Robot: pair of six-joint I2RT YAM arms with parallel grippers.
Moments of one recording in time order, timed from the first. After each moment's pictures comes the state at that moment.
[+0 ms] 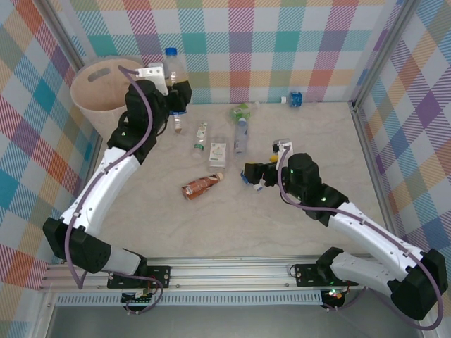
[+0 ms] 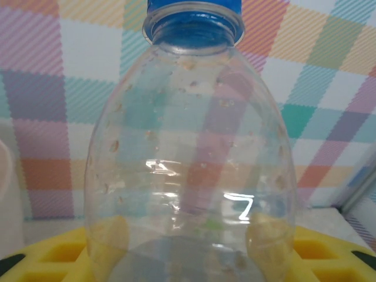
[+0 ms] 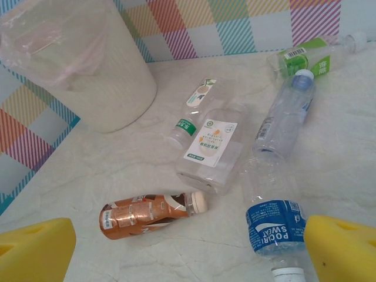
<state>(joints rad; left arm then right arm) -0.38 1.41 1.55 -0.21 -0.17 -0.21 0.69 0.99 0.77 -0.13 0.01 0.42</state>
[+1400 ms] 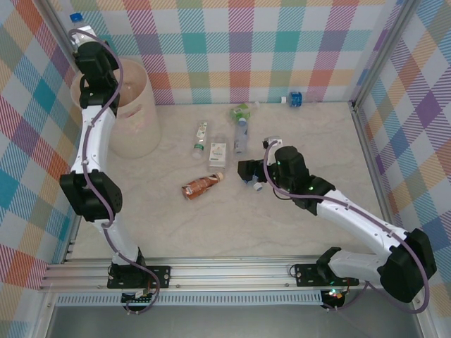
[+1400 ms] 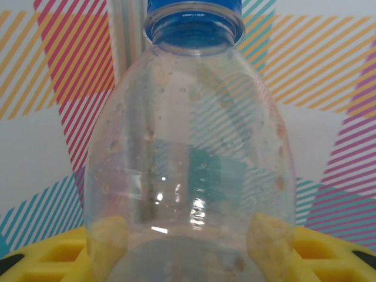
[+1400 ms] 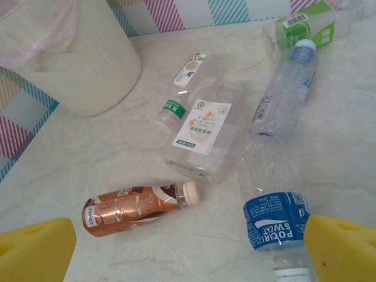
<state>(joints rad) 0.10 1.90 2.02 -0.11 -0.44 -0.05 0.69 1.15 0.85 -0.15 0.02 0.43</state>
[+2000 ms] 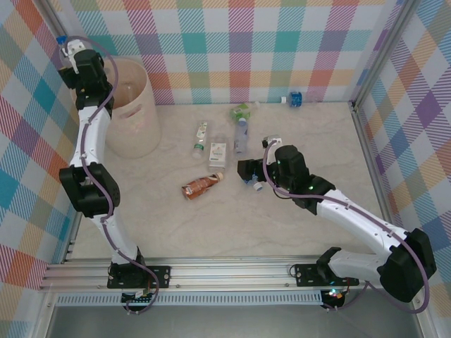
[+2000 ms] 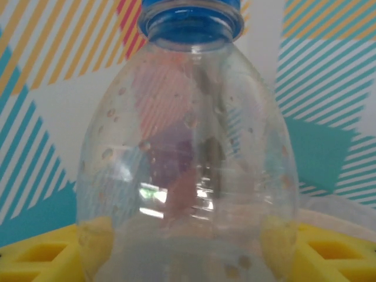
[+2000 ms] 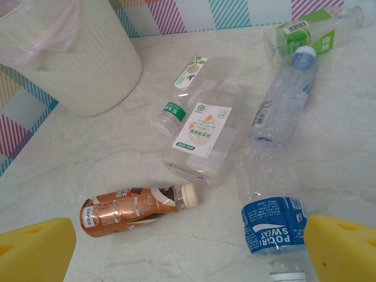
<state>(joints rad) 0.16 1.95 1.99 -0.16 -0.63 -0.03 0.69 1.15 0.86 -0.15 0.02 0.41</state>
